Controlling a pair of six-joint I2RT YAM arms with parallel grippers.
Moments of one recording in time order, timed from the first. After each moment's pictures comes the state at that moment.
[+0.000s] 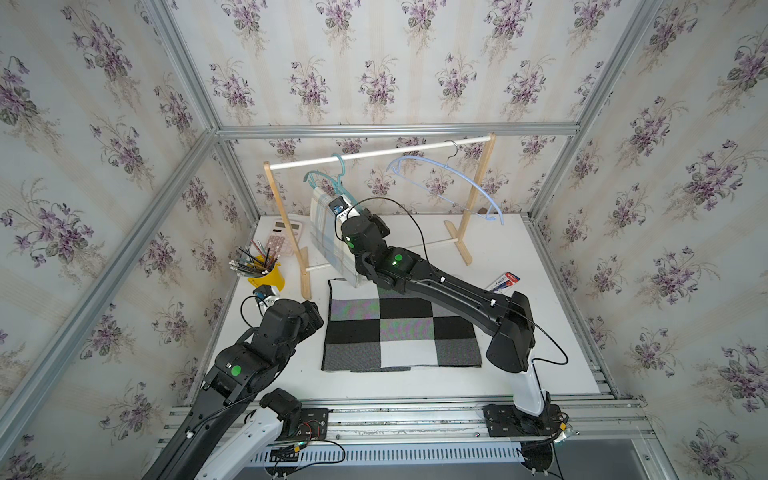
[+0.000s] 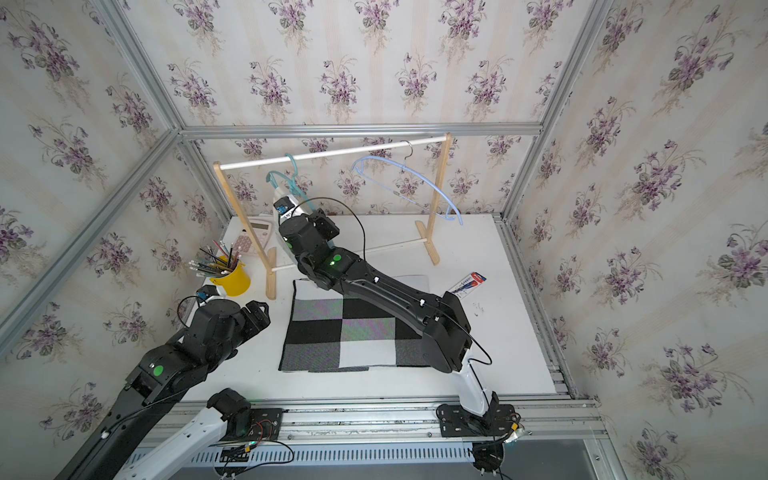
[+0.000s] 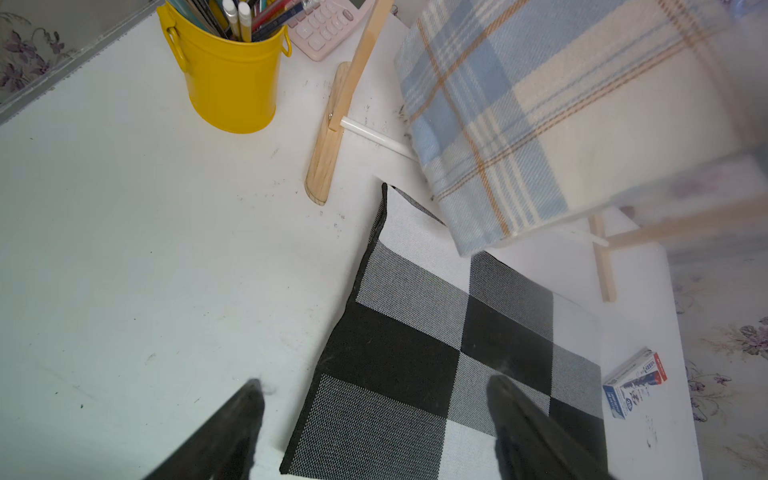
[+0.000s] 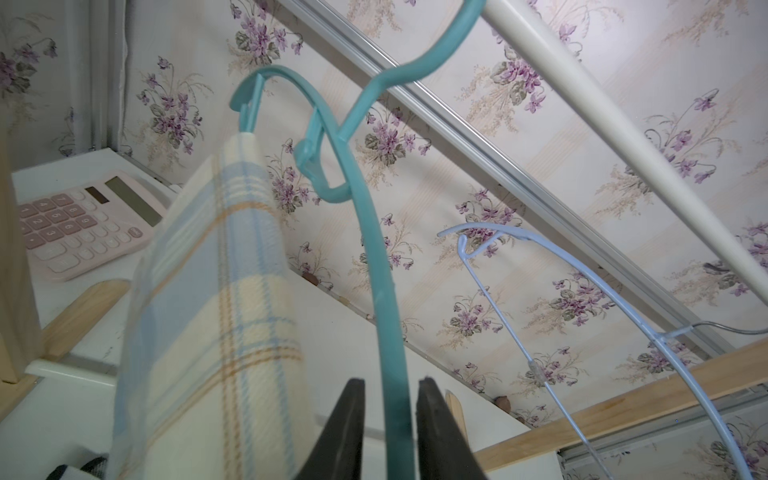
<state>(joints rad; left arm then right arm) -0.54 0.62 0.85 -1.00 -0.34 -0.95 1.05 2.07 2.04 -0.23 0.86 -0.35</state>
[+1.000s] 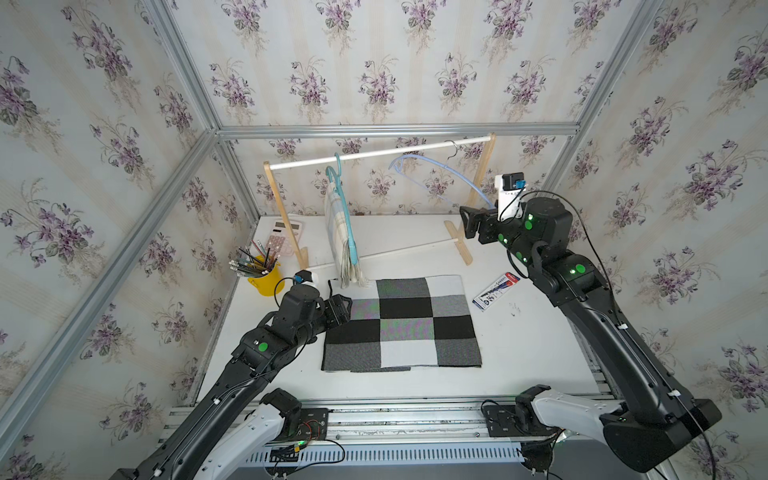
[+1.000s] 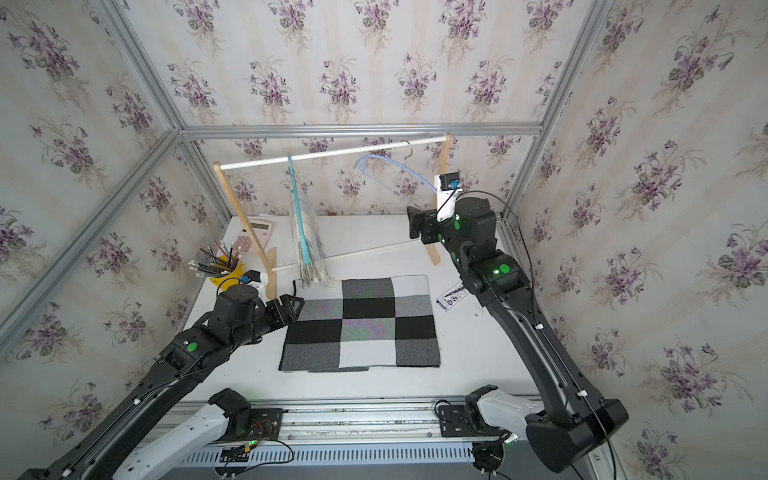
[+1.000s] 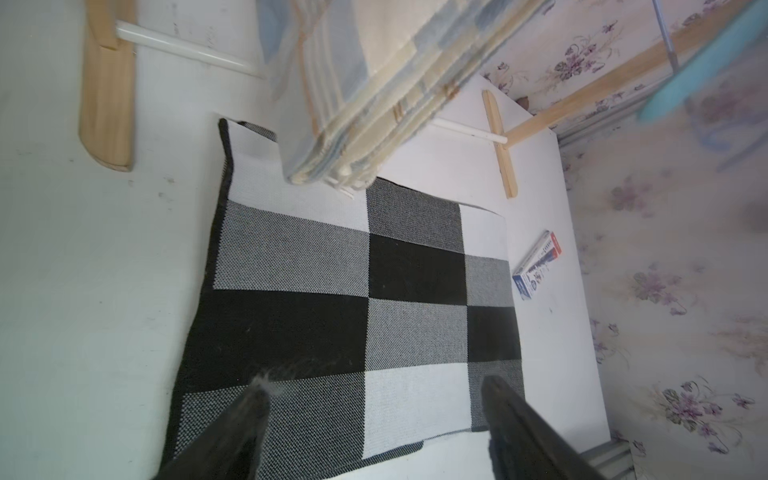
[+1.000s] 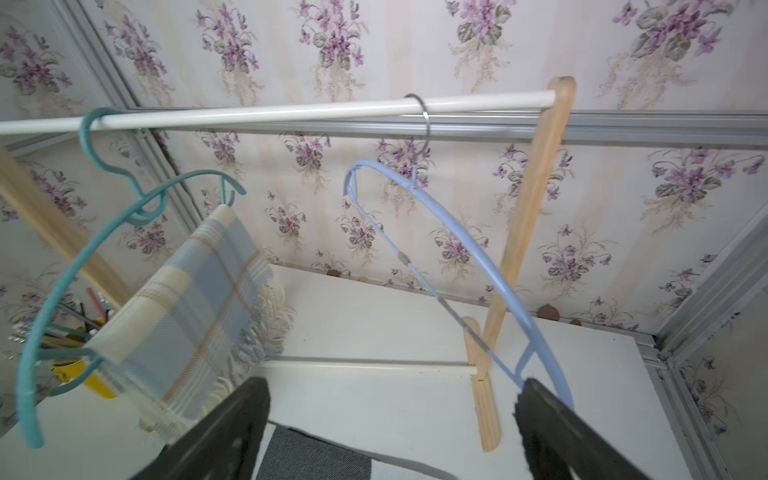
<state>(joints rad) -0.54 0.78 0.78 -0.68 0.05 -0.80 0.37 1.21 1.40 -0.39 0.04 0.07</state>
